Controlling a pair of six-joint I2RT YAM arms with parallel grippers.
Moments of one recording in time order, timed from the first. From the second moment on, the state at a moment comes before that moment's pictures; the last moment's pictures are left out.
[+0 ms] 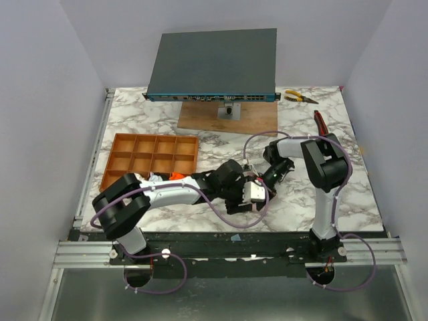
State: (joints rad) left arm -1.00 1.60 0.89 -0.05 0.43 0.47; right arm 0.35 2.05 1.13 -1.15 -0.93 -1.05
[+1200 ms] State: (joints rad) left arm -1.03 1.90 1.16 -0.20 0.51 0.48; right arm 0.31 2.10 1.15 -1.22 -0.92 -1.04
